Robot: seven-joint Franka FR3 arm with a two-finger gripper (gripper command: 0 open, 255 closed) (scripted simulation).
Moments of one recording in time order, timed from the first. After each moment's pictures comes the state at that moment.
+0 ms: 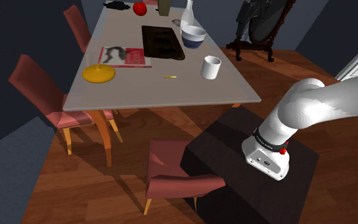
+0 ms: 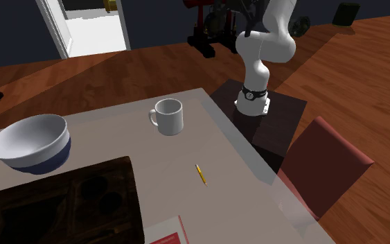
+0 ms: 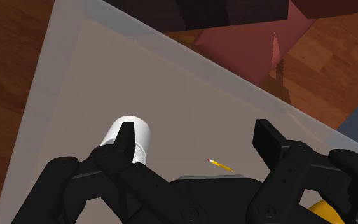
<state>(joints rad) 0.02 -0.82 -0.04 -2.32 -0.07 1.51 0.09</state>
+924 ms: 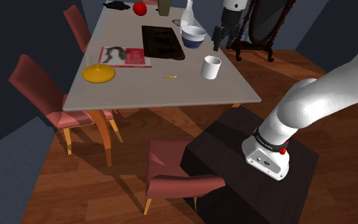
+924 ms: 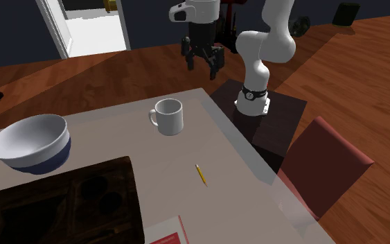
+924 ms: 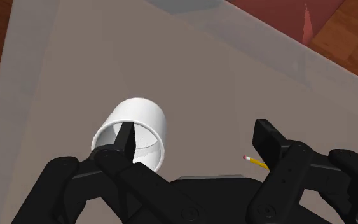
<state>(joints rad) -0.01 -0.47 -0.14 -2.35 -0.10 1.84 0.03</state>
